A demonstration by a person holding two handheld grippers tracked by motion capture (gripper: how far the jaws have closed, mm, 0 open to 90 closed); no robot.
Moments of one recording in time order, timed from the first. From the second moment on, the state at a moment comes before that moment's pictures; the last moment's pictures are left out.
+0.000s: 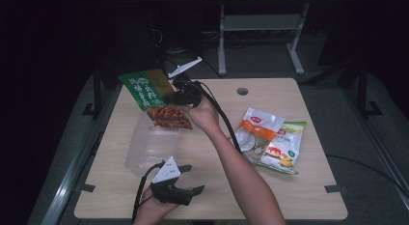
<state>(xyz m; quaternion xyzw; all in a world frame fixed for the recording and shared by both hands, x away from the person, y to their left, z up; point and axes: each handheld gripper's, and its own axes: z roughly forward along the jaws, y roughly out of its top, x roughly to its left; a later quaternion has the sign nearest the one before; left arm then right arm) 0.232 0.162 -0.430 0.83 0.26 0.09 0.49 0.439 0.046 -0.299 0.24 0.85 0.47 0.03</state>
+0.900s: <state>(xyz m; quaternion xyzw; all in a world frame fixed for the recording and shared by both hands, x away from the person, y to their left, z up) 0.233 0.164 -0.430 0.83 0.26 0.09 0.49 0.456 0.068 -0.363 0.28 0.83 0.48 0.01</state>
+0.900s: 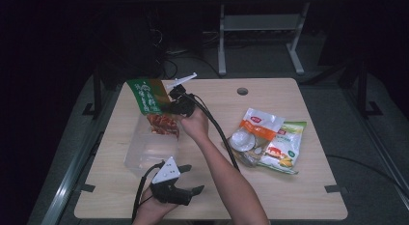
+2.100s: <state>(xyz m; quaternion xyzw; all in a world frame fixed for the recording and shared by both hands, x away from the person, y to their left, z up) 0.235 0.164 -0.431 0.83 0.26 0.10 0.49 0.448 0.016 -0.360 0.29 0.83 0.47 0.03</state>
